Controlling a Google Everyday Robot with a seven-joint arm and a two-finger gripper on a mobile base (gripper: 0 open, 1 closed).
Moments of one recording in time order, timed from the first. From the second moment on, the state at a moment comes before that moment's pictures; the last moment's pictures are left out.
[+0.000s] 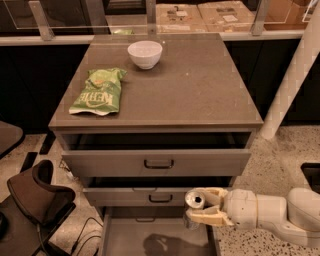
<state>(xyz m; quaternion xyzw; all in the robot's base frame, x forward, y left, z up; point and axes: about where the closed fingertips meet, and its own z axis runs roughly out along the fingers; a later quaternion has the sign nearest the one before) 0.405 -0.099 0.660 -0.46 0.63 0.40 0.49</state>
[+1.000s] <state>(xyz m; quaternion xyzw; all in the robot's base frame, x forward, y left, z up) 0.425 -0.118 0.795 -0.47 0.65 0.31 0.51</state>
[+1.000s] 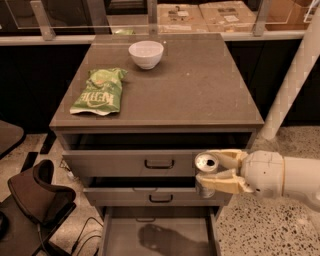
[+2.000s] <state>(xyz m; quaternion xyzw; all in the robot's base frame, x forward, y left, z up) 0.439 -0.104 0.873 -0.49 0.65 0.28 0.51</state>
